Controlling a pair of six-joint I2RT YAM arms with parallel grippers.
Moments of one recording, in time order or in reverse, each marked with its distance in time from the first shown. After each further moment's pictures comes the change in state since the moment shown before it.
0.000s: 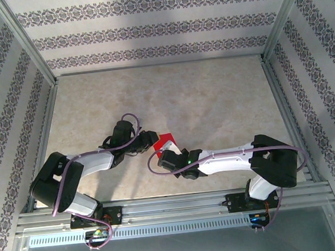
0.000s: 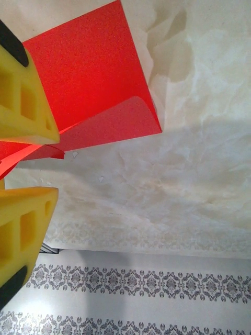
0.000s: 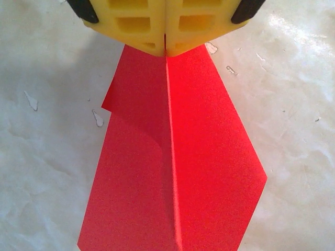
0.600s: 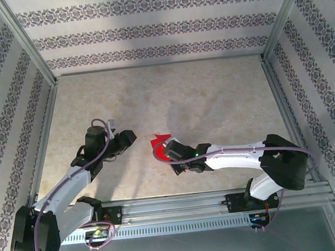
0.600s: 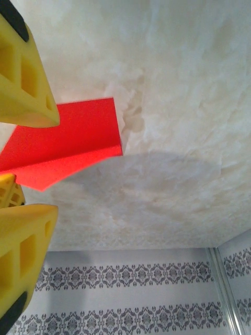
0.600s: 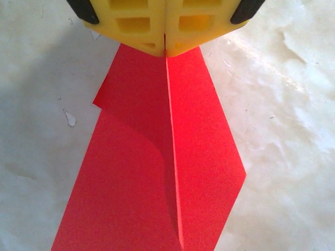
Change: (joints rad) left arm 0.220 -0.496 -0.107 -0.362 -0.032 0.104; right arm -0.120 -0.095 -0.044 0.063 -0.276 -0.004
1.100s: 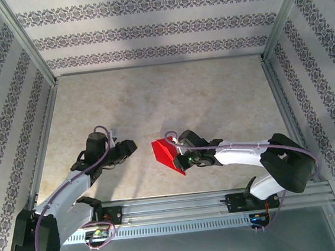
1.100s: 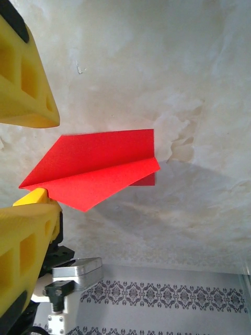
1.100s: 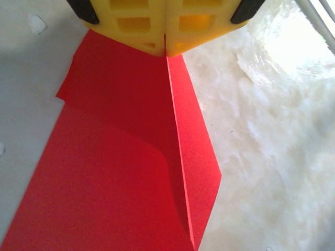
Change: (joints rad) left arm 0.005 -0.018 -0.063 -0.070 0.079 0.022; right arm -0.206 -0.028 -0.148 0.217 -0.455 0.046
